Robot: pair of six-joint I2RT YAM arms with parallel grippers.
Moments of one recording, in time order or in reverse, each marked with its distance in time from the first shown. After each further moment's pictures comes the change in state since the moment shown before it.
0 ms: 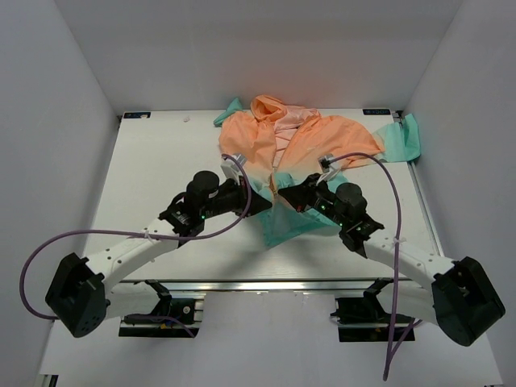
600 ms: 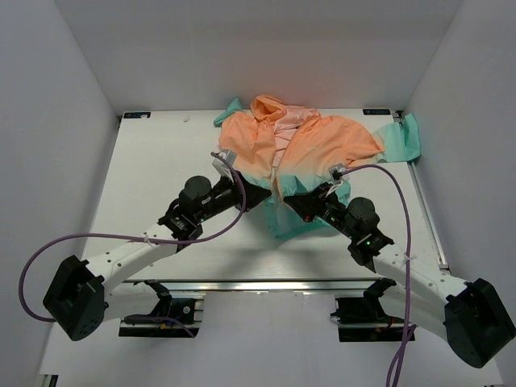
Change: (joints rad) left arm 0.000 -0.040 -0.077 0.226 -0.103 -0.019; right arm 0.000 -0.179 -0.135 0.064 -0.030 0.013
